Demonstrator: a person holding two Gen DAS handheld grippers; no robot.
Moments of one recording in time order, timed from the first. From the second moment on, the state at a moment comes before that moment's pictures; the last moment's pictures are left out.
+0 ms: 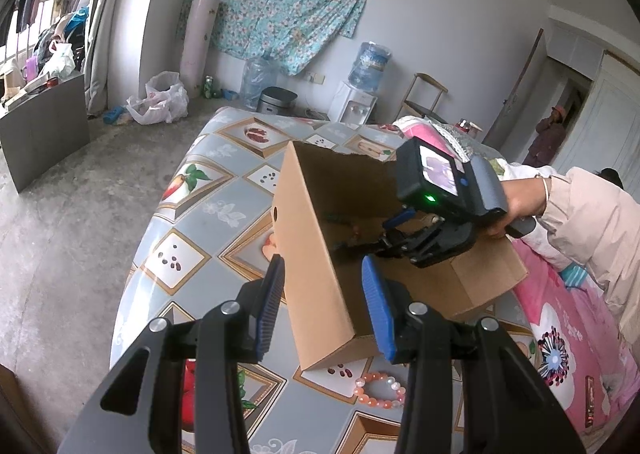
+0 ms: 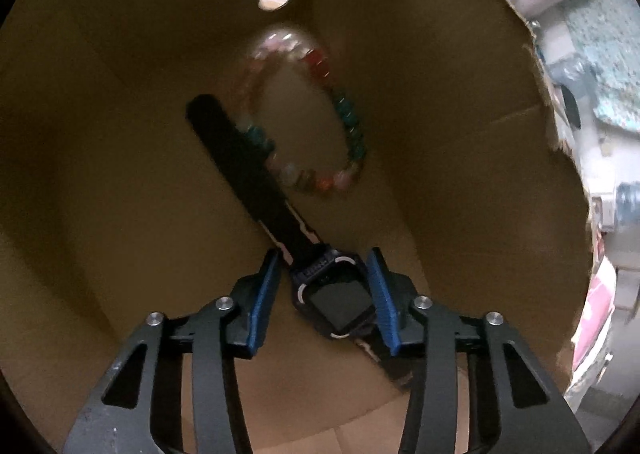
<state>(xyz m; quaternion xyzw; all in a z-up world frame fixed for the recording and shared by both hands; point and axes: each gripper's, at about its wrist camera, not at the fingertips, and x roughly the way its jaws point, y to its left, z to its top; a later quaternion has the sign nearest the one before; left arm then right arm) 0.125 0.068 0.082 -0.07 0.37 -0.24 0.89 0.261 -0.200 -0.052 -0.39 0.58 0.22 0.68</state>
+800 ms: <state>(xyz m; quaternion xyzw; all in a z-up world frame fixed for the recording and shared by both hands) 0.103 0.070 0.080 -0.05 0.35 -0.24 0.90 0.100 -0.217 0.137 -0.21 0.41 0.19 0.86</state>
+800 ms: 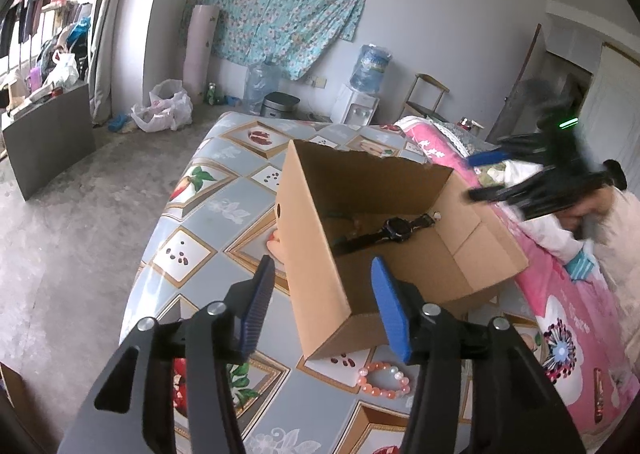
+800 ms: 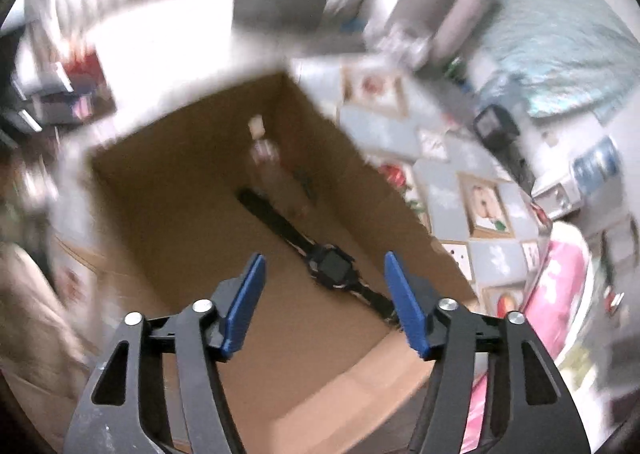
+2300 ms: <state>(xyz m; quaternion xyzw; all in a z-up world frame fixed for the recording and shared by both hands) 0.104 0.038 -0.019 0.02 0.49 -0.17 0.85 -0.021 -0.257 0.014 0.13 0.51 -0.07 0.85</state>
